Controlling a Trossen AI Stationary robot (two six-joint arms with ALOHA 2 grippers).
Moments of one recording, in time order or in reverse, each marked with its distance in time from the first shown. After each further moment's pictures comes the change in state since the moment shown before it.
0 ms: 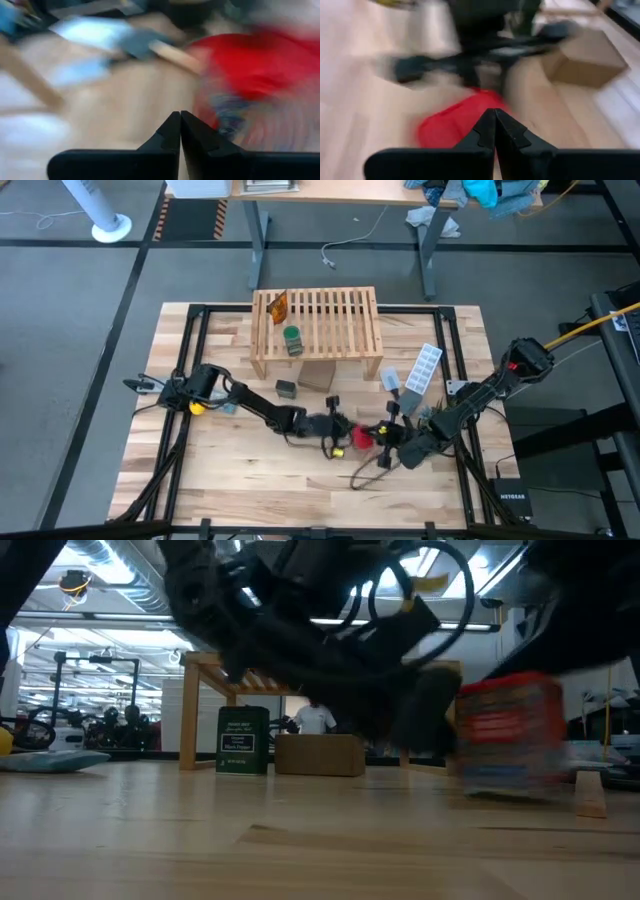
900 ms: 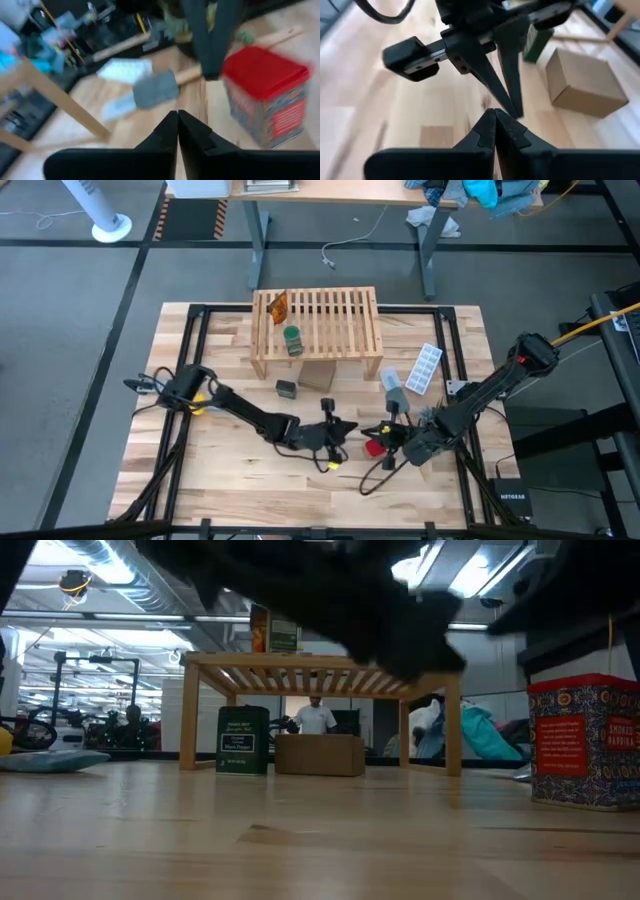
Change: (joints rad) left arm -0.079 -0.095 0.002 -0.018 -0.252 0.216; right arm 0.007 -0.087 0.032 -0.028 -0.046 -0.140
